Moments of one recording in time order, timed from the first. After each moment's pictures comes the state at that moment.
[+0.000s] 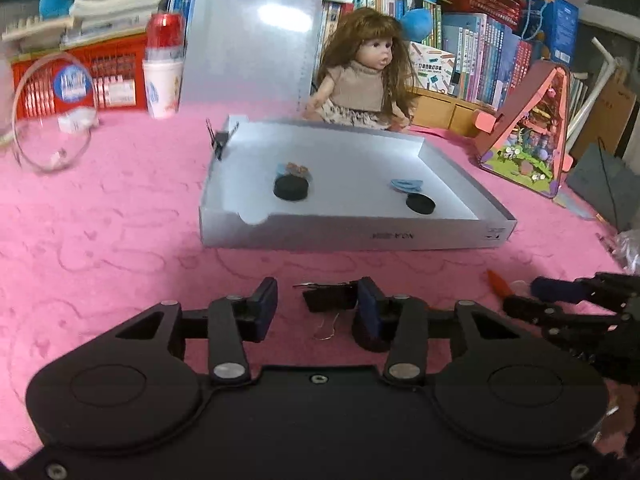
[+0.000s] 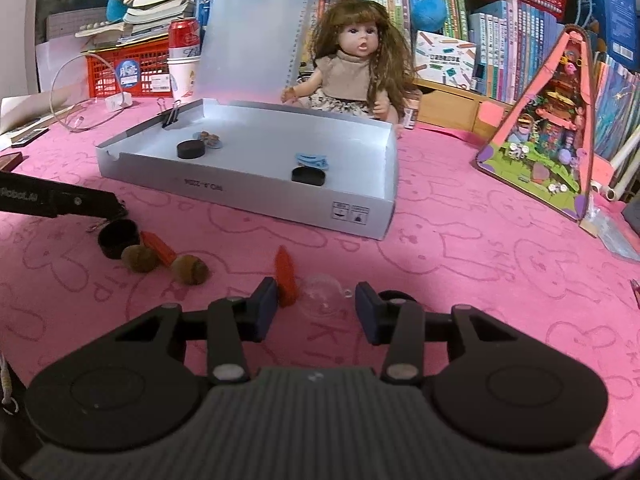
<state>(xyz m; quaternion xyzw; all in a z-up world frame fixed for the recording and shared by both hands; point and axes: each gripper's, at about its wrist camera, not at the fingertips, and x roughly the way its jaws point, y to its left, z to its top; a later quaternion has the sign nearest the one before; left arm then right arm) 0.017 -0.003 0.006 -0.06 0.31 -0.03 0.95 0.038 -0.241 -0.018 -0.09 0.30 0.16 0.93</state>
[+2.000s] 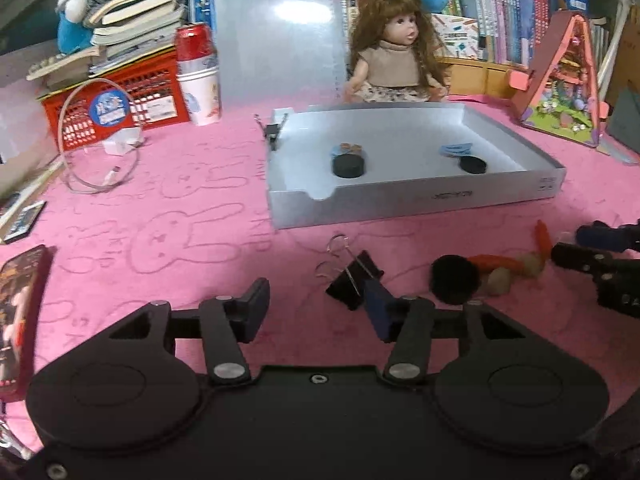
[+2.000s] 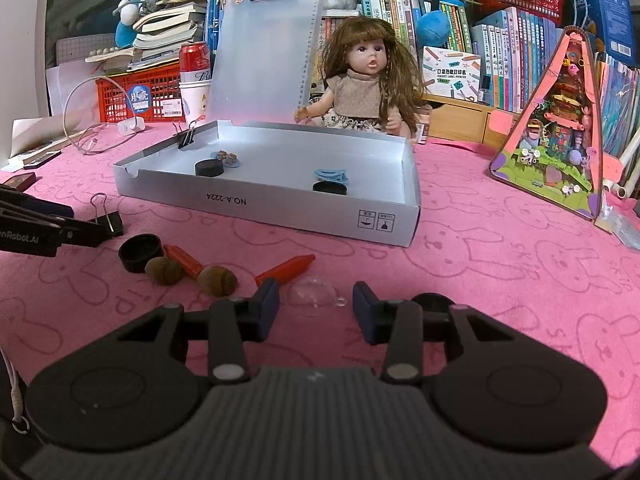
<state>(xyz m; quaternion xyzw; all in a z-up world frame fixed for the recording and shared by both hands) -0.001 0.009 -0.005 0.03 0.33 0.04 0.94 0.028 -0.233 -0.028 -0.06 0.26 0.18 0.94</state>
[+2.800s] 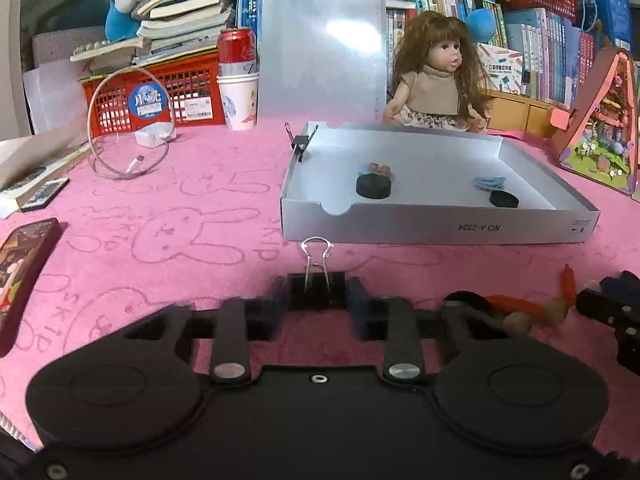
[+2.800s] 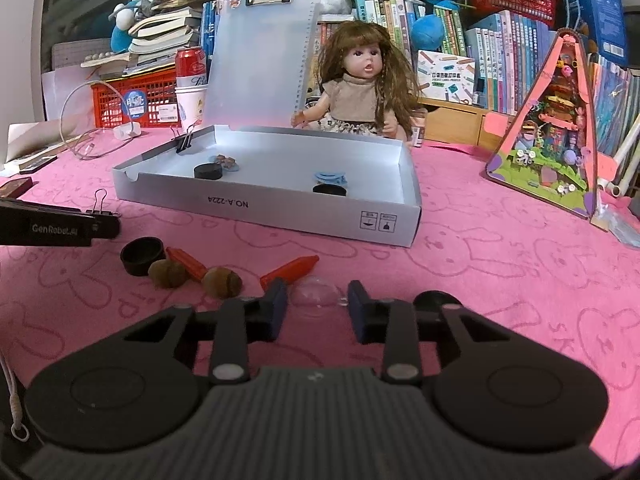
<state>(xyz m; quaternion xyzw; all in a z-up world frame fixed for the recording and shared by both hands) 0.008 -0.006 -0.018 -0.02 0.29 0.10 0.95 0.020 -0.227 -0.032 -0.06 0.25 0.17 0.95</state>
